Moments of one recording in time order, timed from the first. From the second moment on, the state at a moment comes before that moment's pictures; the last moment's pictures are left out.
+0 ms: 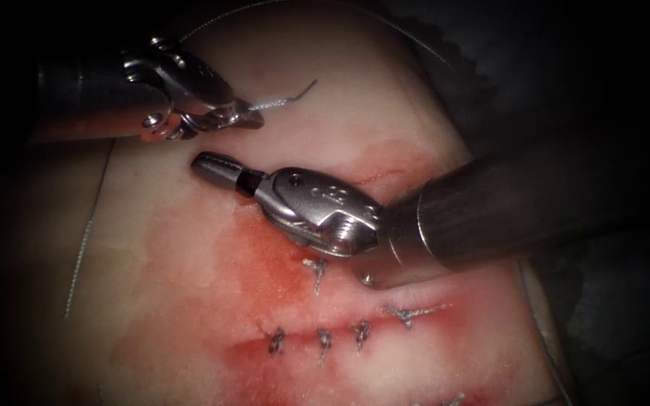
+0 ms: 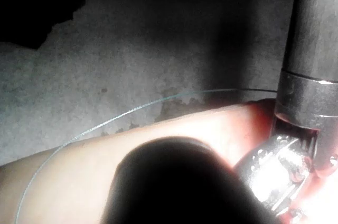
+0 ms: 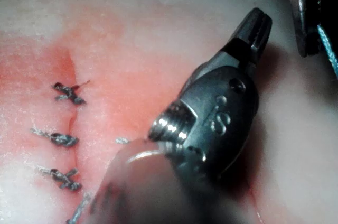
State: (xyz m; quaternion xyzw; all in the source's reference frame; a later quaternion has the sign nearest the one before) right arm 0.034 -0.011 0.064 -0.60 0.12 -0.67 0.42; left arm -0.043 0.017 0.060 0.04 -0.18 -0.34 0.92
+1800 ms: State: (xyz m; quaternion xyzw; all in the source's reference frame) right arm 0.019 -0.002 0.057 -0.59 -0.03 -0.59 0.56; left arm -0.020 0.007 0.066 0.27 -0.06 -0.27 0.92
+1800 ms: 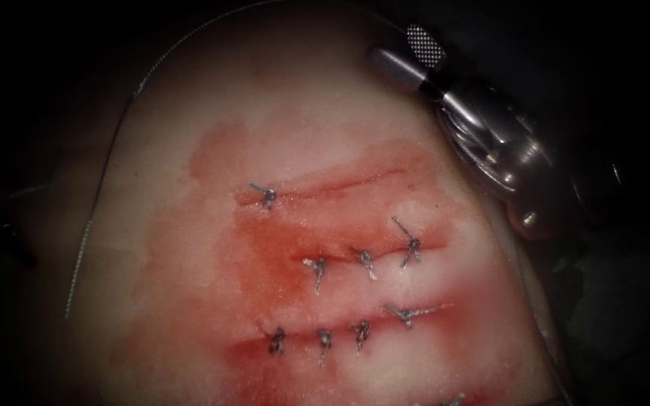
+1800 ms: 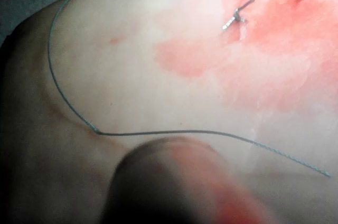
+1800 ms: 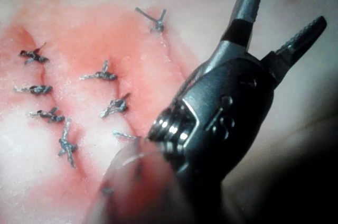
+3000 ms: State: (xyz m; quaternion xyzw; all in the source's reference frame) right arm 0.019 -0.003 0.057 -0.59 -0.02 -0.58 0.56; left arm -0.020 0.009 0.063 0.28 0.00 -0.25 0.93
